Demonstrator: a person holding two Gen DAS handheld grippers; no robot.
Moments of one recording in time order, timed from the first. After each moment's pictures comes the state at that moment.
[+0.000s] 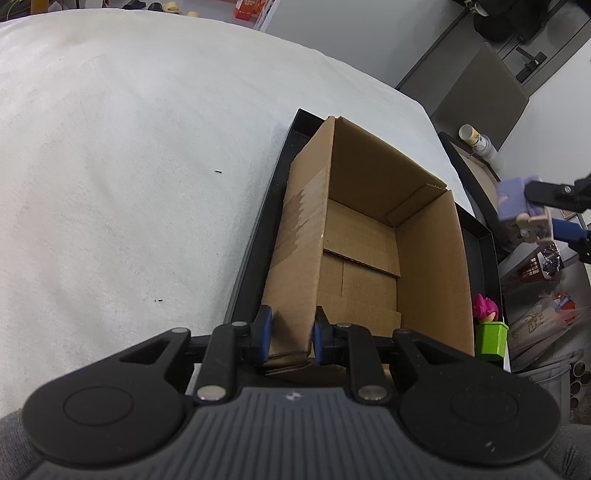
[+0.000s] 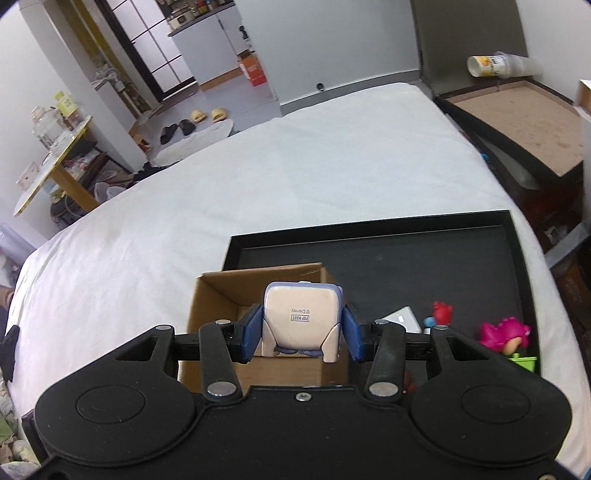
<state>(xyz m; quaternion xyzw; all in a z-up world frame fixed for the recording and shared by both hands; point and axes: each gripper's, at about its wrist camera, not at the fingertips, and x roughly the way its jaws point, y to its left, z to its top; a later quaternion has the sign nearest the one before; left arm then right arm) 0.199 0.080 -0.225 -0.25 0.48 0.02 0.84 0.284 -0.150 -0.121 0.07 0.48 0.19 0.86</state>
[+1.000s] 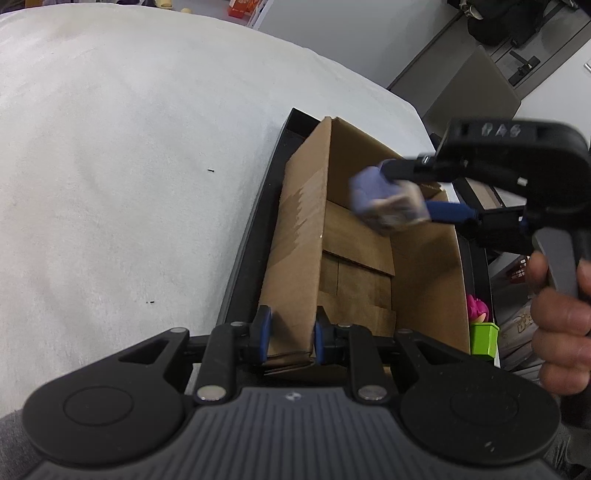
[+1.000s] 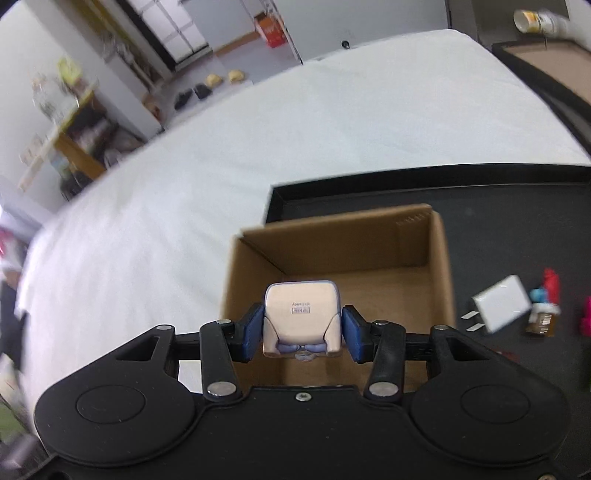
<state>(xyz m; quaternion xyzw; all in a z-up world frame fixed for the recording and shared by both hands) 0.198 0.086 -0.228 -0.27 0.47 0.01 0.84 0.292 -0.076 -0.176 0.10 0.52 0.22 0.82</state>
